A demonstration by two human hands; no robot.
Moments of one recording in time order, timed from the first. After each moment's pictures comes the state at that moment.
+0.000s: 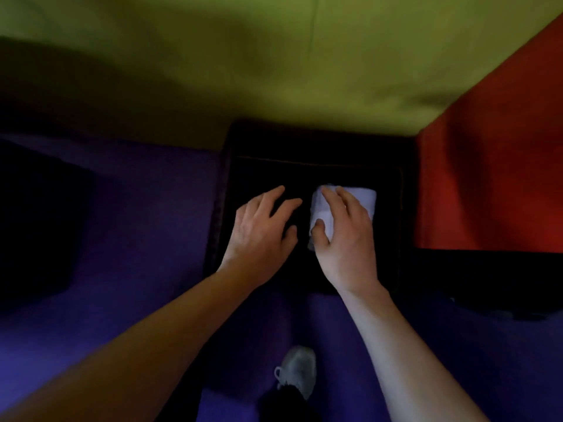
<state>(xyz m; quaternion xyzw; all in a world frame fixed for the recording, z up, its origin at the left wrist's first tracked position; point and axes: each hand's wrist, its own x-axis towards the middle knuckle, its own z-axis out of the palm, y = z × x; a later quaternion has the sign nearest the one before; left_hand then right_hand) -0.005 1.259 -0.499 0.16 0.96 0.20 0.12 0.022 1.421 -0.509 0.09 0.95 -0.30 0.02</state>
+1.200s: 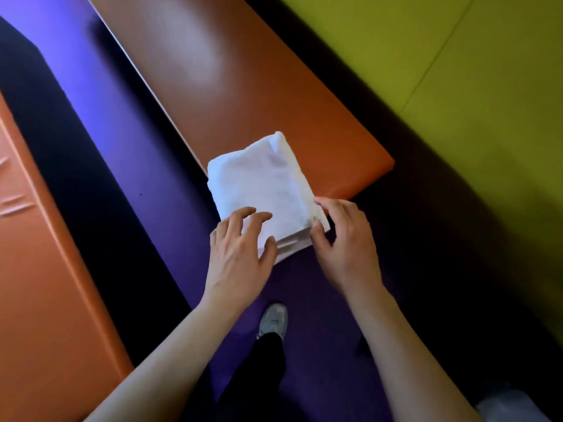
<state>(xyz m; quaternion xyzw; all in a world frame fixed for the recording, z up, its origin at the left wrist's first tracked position) 0.128 0.645 -0.243 -0.37 0.90 0.21 -0.05 -0.017 0.766 -0.258 -0.34 0.86 -0.35 0.13</state>
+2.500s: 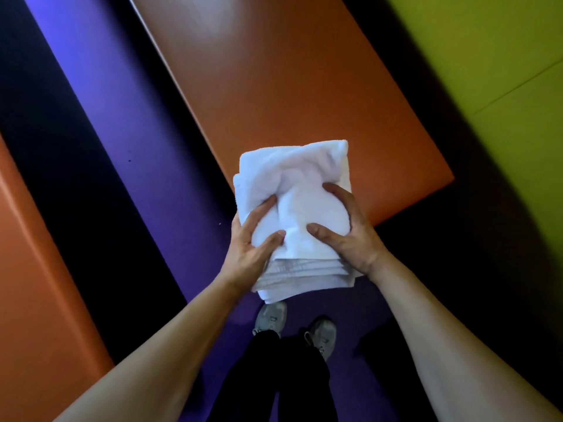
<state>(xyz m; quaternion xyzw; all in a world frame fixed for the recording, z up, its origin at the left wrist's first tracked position) 0.115 0.551 -0.336 -0.46 0.62 0.63 -0.07 -0.072 0.667 -0.354 -0.26 0.75 -0.40 0.46</state>
